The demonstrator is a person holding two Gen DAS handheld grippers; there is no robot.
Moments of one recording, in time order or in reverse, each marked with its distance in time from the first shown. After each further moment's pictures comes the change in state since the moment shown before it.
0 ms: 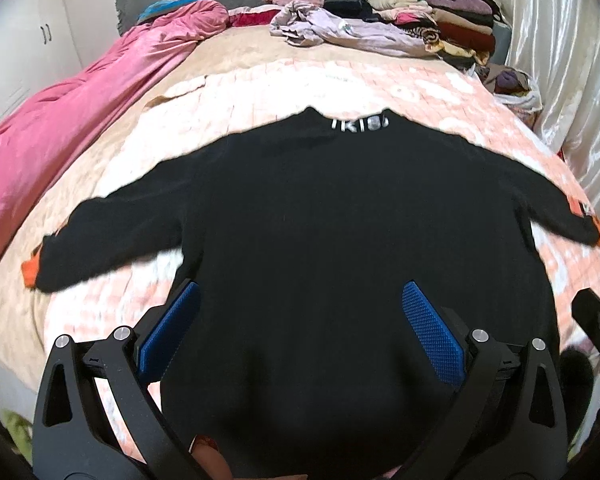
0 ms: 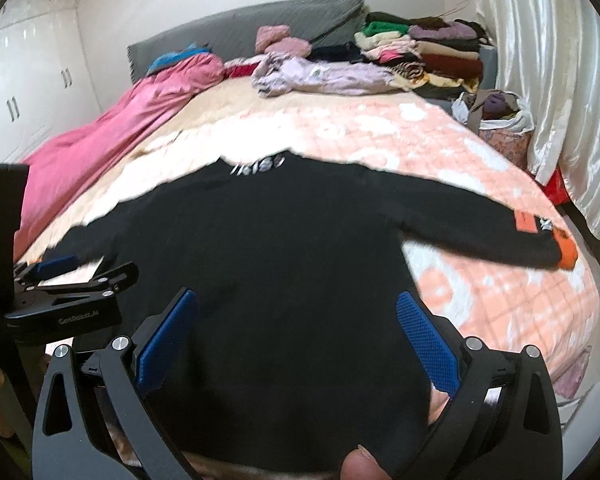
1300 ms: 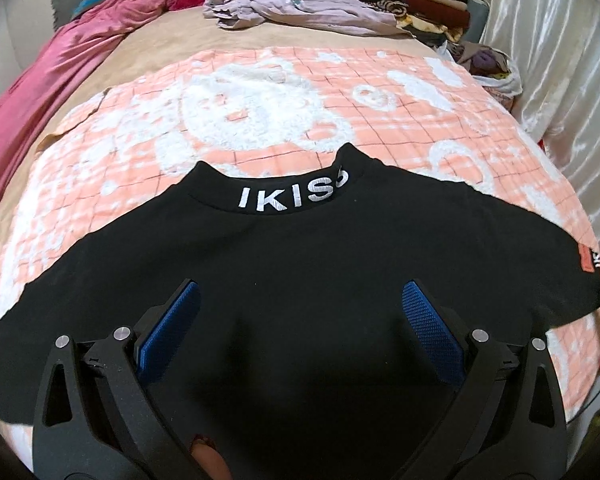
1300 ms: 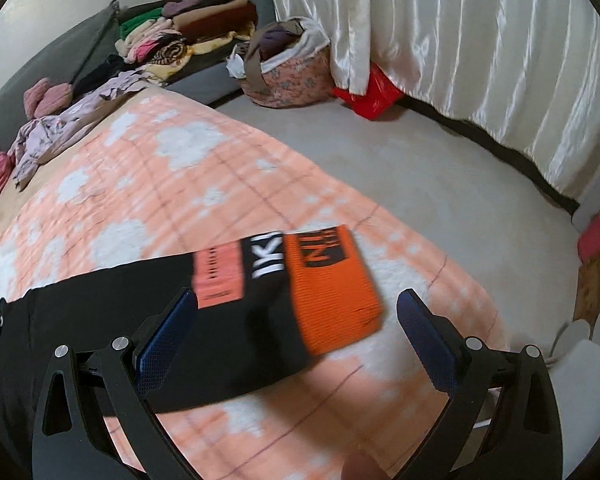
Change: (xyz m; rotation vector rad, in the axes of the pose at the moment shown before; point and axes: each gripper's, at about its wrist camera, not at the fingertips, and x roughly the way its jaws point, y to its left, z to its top) left arm 0.144 -0.060 0.123 0.088 0.097 -0.144; right arm 0.073 -0.341 0.032 0.528 0.097 -0.505
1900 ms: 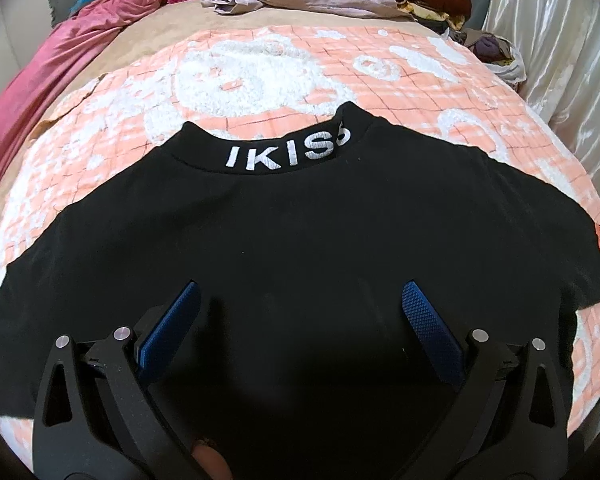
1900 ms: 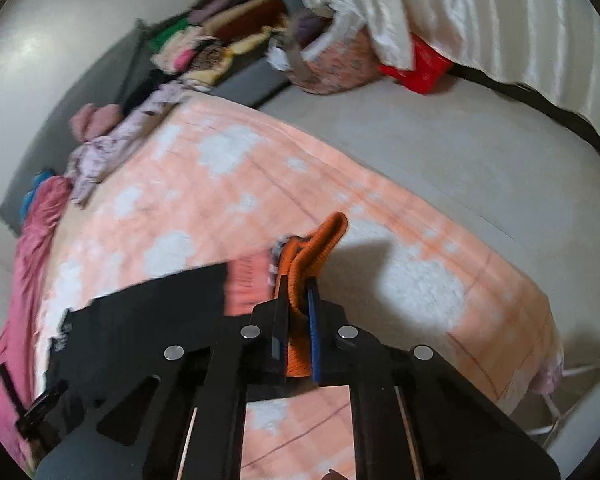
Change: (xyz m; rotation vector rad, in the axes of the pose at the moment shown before) left arm 0.021 -0.002 -0.023 0.004 0.022 0.010; right arm 0.000 -0.032 0.014 0.071 0.047 0.336
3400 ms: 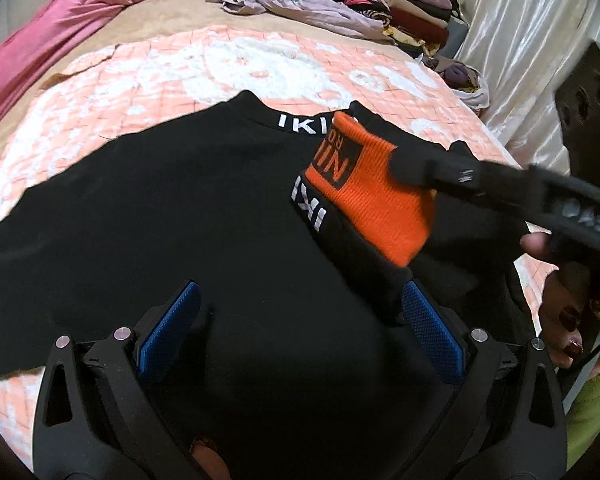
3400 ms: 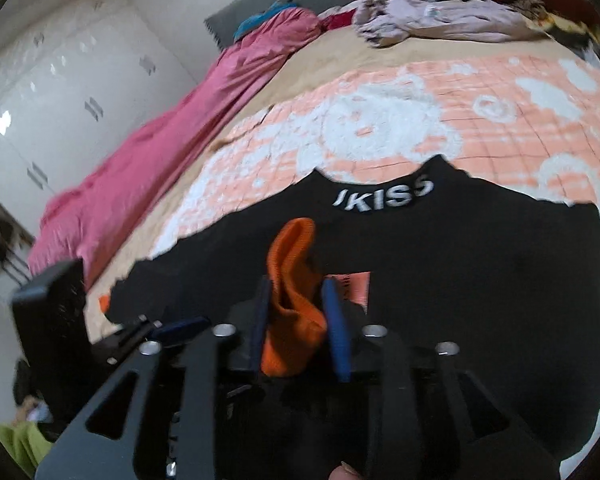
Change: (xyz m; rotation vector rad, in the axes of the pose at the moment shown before) left arm -0.049 0.062 -0.055 -0.077 -0.036 -0.209; right arm 0.057 0.392 -0.164 -0.606 0.331 0.609
